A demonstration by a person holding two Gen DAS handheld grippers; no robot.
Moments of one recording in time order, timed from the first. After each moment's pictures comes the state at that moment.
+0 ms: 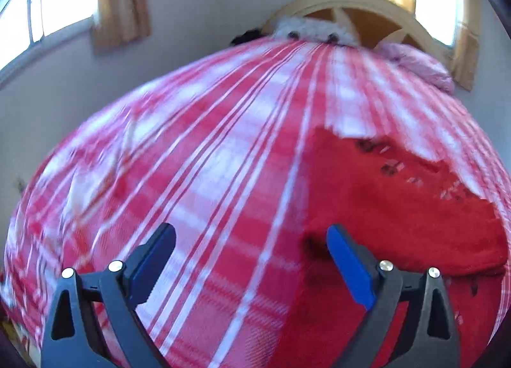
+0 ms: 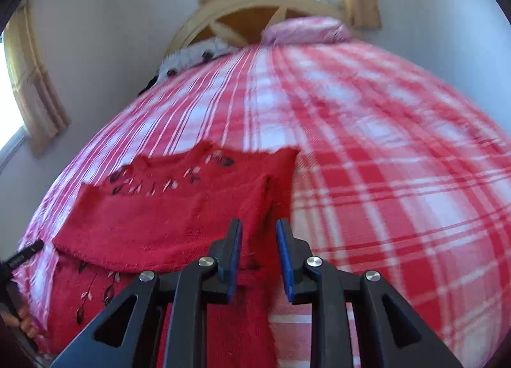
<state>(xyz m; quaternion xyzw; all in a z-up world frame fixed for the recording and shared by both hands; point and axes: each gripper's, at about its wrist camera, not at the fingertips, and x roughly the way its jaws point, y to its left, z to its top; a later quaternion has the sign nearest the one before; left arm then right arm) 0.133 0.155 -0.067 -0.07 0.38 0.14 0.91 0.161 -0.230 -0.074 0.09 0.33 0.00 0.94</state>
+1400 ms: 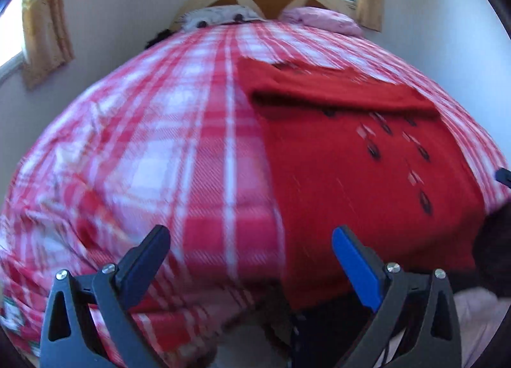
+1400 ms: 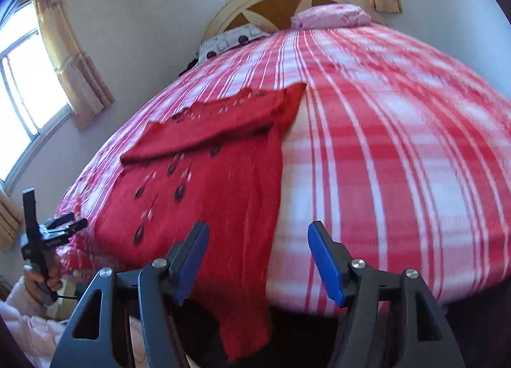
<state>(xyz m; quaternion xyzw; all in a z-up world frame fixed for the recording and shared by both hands) -0.015 0.158 -0.113 0.02 0.40 -0.07 0.91 -0.028 -0.246 -0.100 0.14 0.39 0.11 0.90</state>
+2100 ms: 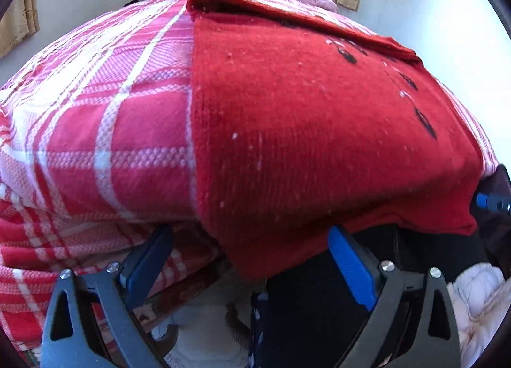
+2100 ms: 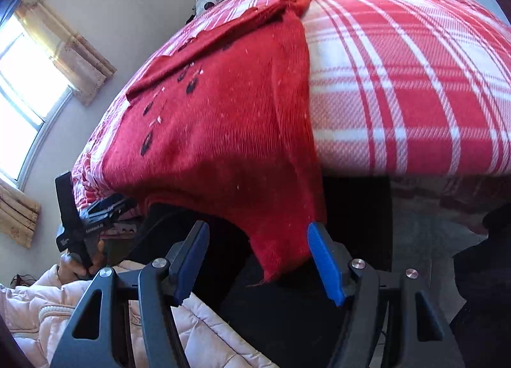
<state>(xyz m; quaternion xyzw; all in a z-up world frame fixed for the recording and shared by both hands) 0.000 0.112 -0.190 -0.02 0.45 -0.13 0.88 -0.060 -0.205 -0.169 0.16 0.49 0.14 0.85</state>
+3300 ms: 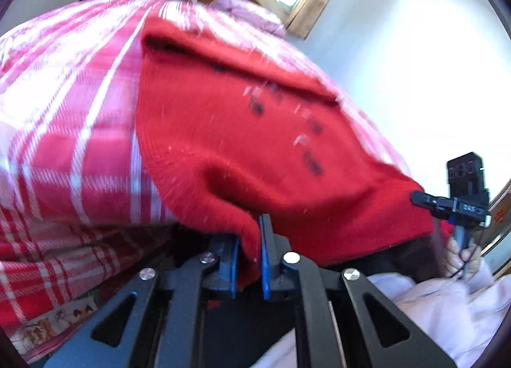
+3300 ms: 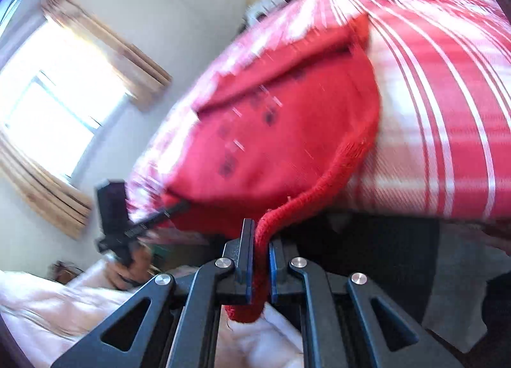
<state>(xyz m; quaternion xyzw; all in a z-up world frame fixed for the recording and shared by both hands) -0.008 0.090 -0.134 -0.14 0.41 -0.29 0.85 -0.058 -0.216 -0.103 0.25 0.41 0.28 0.83</state>
